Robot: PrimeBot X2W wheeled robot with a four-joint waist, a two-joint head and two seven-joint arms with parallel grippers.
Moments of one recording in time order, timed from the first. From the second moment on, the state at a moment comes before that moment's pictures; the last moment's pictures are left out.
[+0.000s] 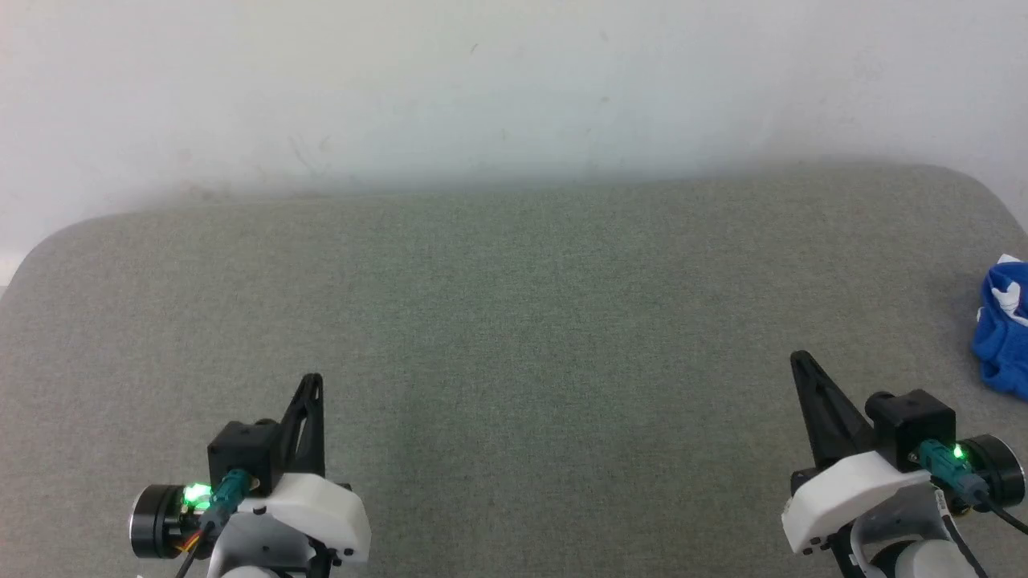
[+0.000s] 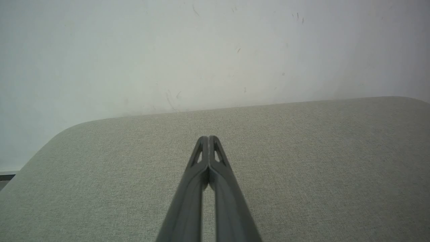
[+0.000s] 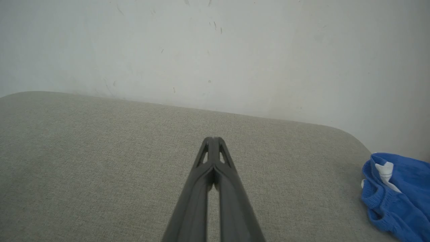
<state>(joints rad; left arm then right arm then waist) 0.01 0.06 0.00 0.01 -0.01 0.00 0.00 0.01 -0.05 0.00 0.01 0.01 0.13 0.00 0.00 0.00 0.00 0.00</state>
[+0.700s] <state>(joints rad) 0.01 0.06 0.00 0.01 -0.01 0.00 0.00 0.01 -0.05 0.00 0.01 0.01 0.13 0.00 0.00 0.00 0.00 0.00</state>
